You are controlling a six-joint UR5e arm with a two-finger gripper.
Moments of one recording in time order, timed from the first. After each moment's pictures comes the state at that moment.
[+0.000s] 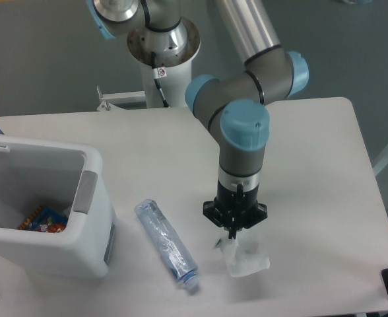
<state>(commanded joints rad) 2.45 -1.93 -1.56 -0.86 1.35 0.47</state>
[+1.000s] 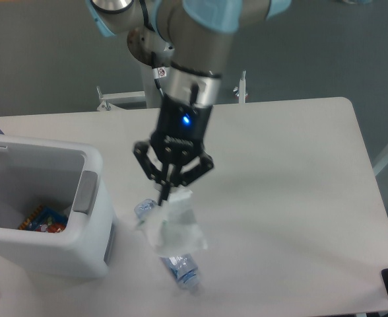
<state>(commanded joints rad) 2.35 -1.68 -1.53 -0.86 1.04 0.27</state>
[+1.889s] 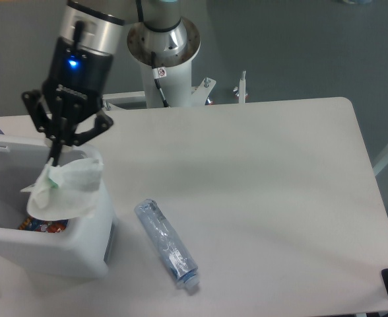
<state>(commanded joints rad) 2.17 -1.63 -1.55 -0.86 1.07 0.27</state>
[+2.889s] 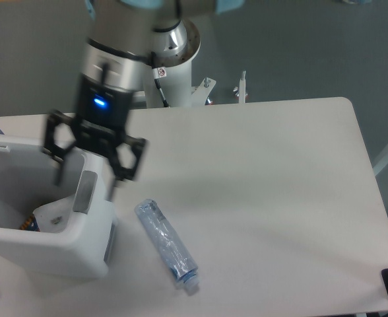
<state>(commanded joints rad) 2.38 -1.80 -1.47 -0.86 1.08 0.26</state>
